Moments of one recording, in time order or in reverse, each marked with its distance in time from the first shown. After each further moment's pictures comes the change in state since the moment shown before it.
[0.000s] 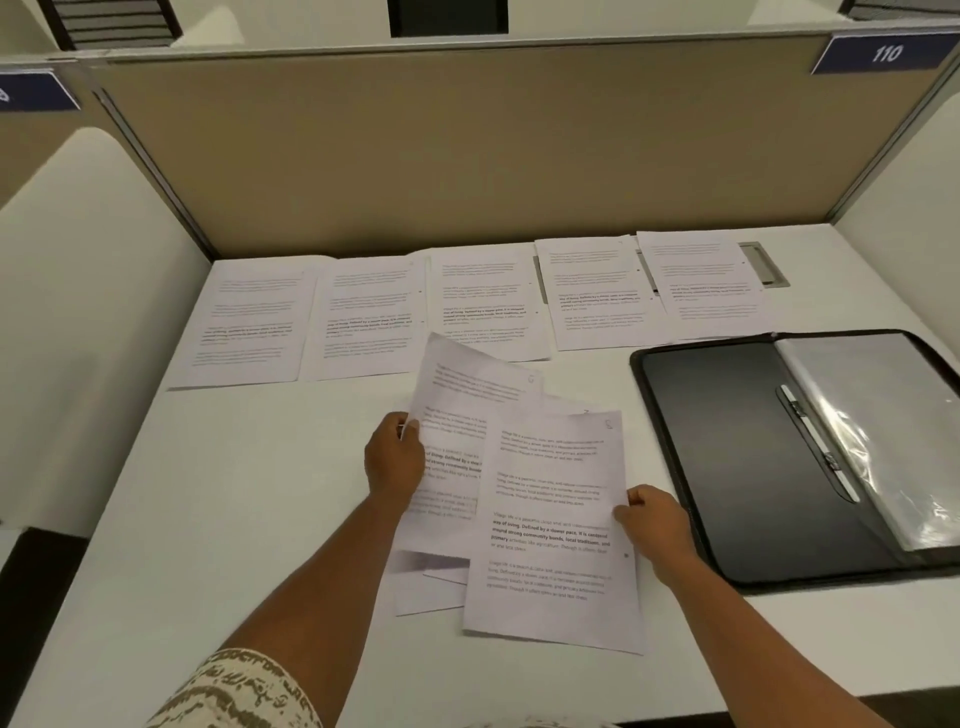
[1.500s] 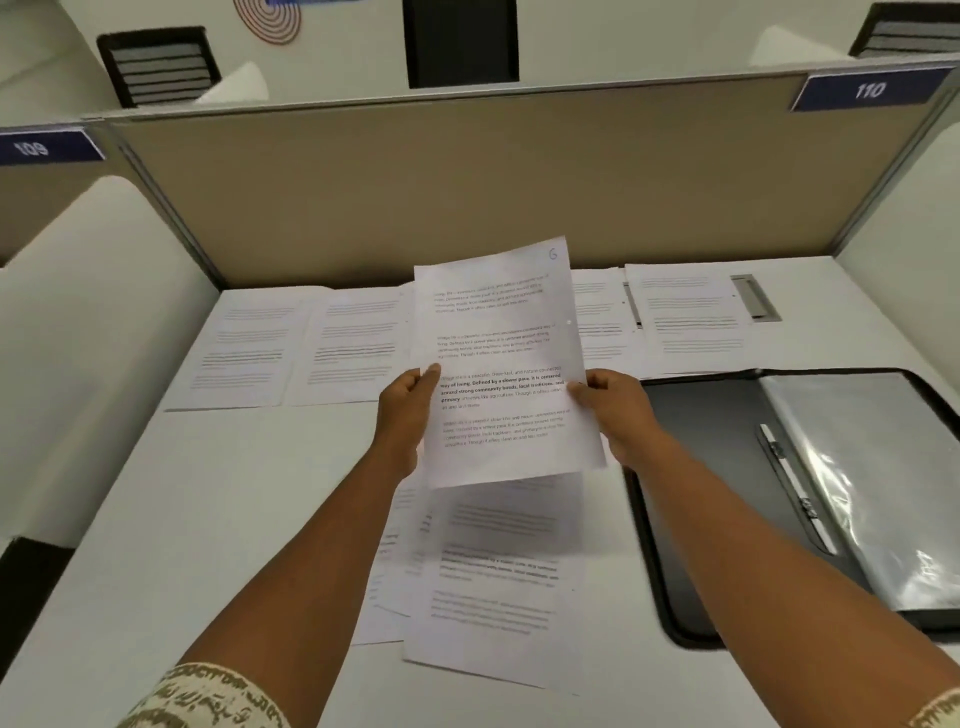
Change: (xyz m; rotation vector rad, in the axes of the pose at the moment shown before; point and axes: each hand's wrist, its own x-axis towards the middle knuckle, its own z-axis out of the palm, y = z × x) left_hand -0.002 0.131 0.024 -0.523 -0.172 -0.130; right_hand 0.068 -0.136 -0.085 0.524 -0.239 -0.333
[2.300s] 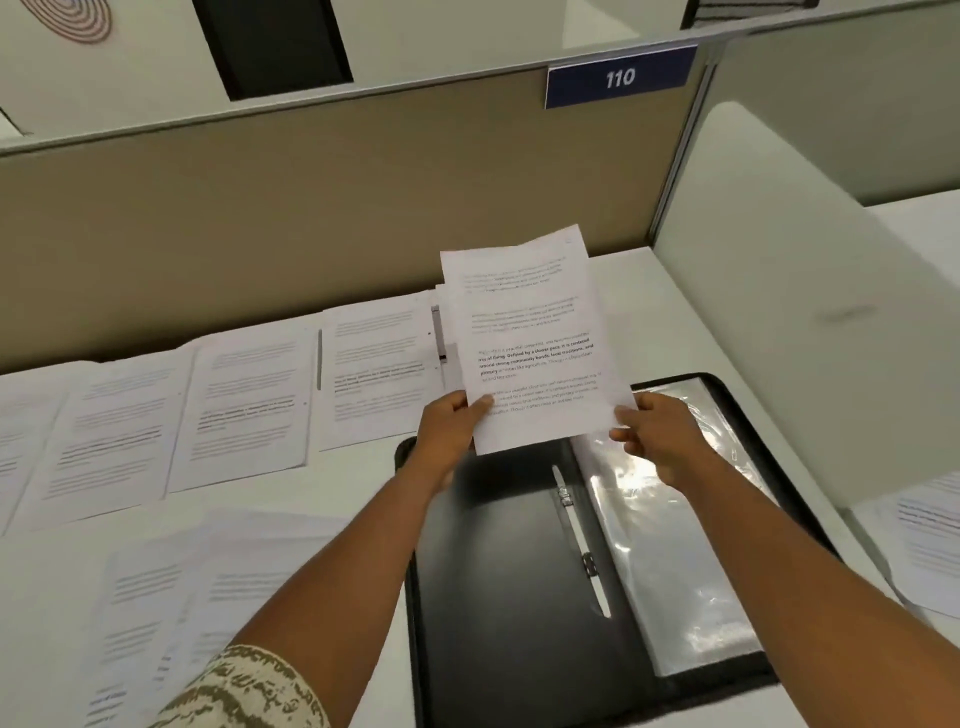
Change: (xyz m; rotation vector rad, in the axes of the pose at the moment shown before) left_hand 0.028 -0.028 0.384 0.138 -0.297 -0.080; right_hand 0.091 0.038 -0.360 0.100 0.221 0.202
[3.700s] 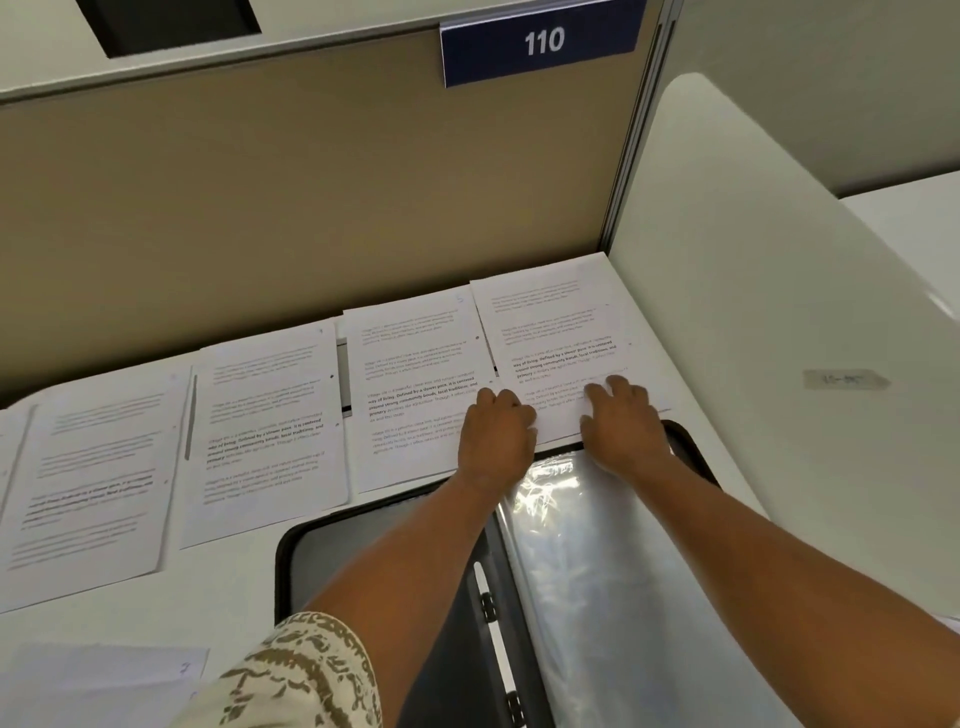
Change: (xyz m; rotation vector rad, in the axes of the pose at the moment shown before) left_hand 0.140 -0.023 0.172 1.171 -0.042 0.637; right_hand 0.166 0.005 -0.044 -1.286 0.116 -0.370
